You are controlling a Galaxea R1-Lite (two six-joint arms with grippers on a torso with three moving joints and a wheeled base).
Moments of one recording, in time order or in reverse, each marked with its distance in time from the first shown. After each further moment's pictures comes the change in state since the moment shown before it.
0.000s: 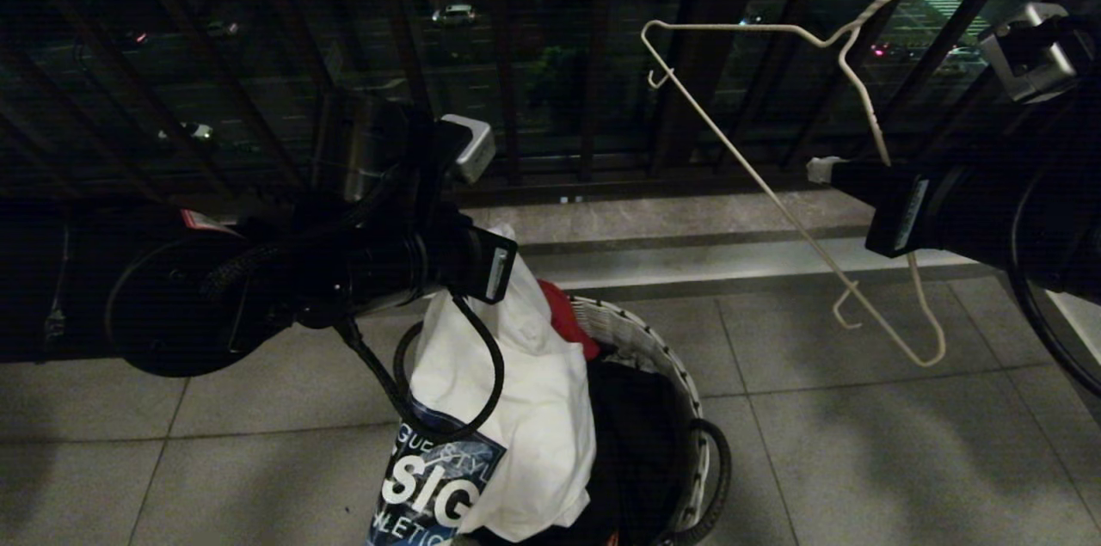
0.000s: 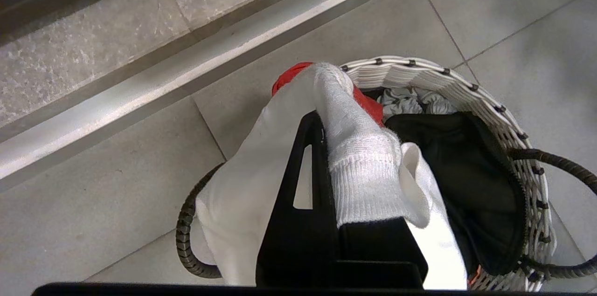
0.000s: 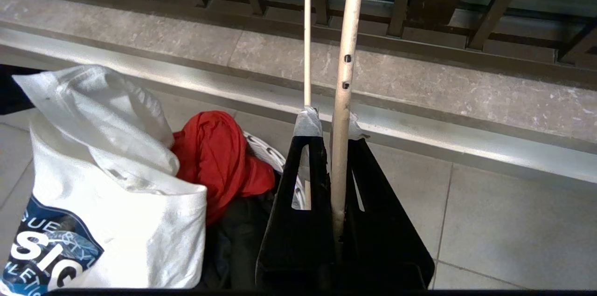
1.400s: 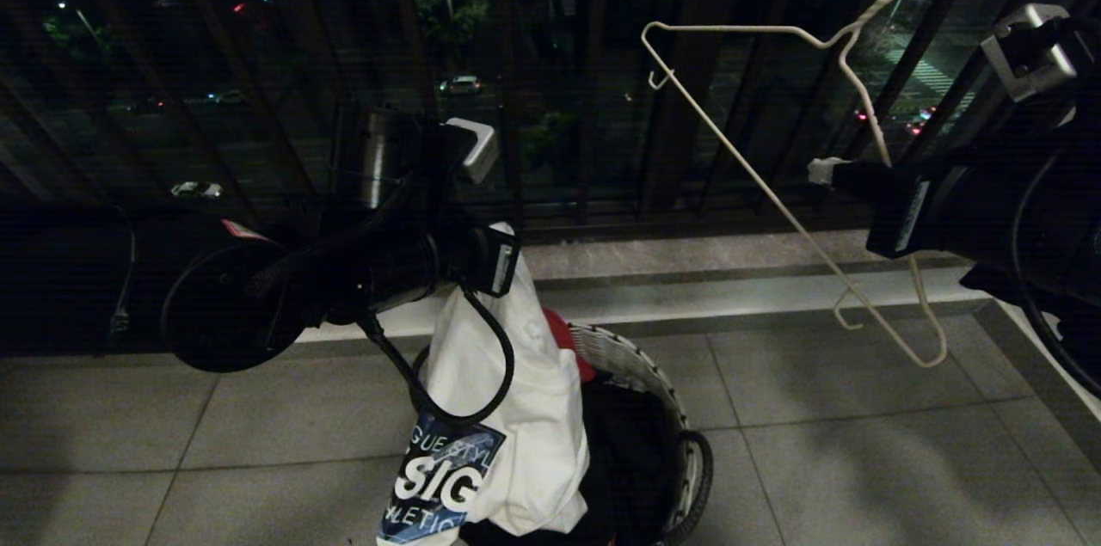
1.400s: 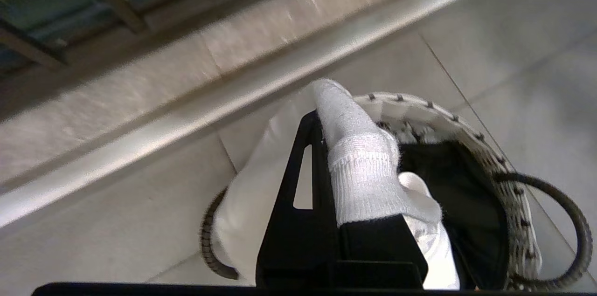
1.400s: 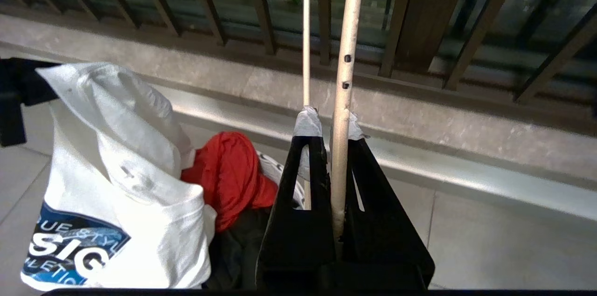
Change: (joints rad) left arm 0.024 0.052 -0.007 -0.076 0.005 0.004; right arm -0.002 0.000 0.002 0.000 -0.001 -0.001
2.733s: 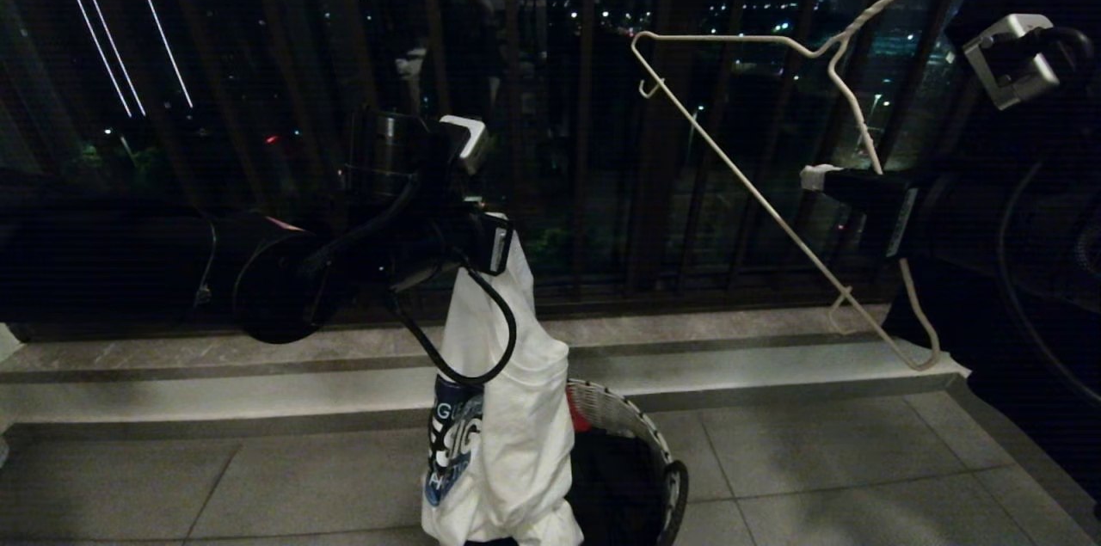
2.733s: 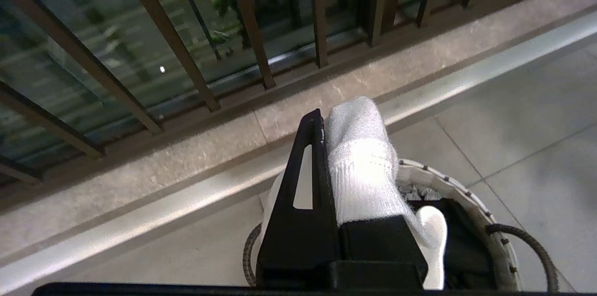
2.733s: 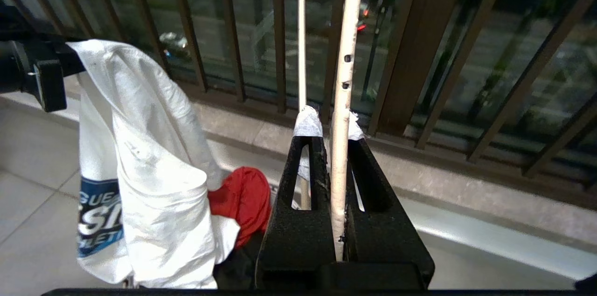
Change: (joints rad) left arm 0.072 0.096 -0.068 -0.064 0.002 -0.009; right arm 0.000 0.017 0.002 -0.001 0.001 0.000
